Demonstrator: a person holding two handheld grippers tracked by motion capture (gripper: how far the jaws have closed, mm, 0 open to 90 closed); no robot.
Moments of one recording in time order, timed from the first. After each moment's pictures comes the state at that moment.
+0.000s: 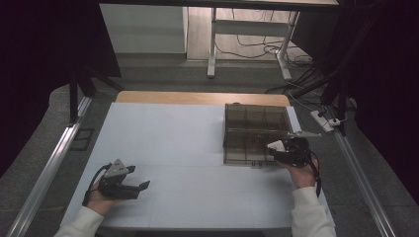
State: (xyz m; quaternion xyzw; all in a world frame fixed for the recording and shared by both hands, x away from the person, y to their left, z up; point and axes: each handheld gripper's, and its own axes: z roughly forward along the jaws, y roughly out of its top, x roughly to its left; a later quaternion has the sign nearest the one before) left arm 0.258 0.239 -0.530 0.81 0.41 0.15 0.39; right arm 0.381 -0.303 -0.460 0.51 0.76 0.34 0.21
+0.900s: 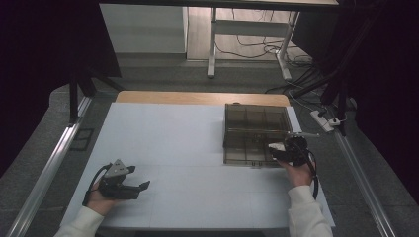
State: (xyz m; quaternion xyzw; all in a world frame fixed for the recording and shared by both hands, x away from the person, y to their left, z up) left arm 0.258 0.239 -0.531 0.81 0.41 0.15 0.39; right arm 0.393 -0.305 -0.477 0.57 0.73 0.33 0.20
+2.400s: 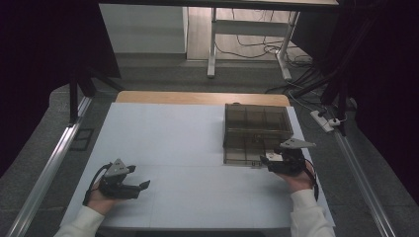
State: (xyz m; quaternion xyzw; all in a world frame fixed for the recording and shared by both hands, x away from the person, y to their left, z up) left arm 0.260 0.239 -0.530 0.81 0.41 0.14 0.39; right arm 0.358 -0.293 -0.475 0.40 0.80 0.40 0.19
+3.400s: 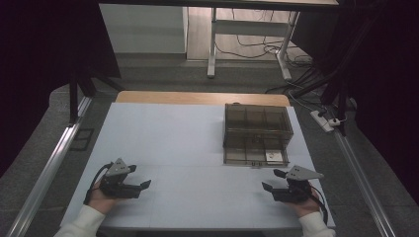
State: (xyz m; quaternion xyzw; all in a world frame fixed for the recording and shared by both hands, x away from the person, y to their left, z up) left arm 0.261 0.237 -0.530 0.81 0.41 0.14 0.39; right arm 0.299 -0.315 -0.514 0.31 0.83 0.43 0.18
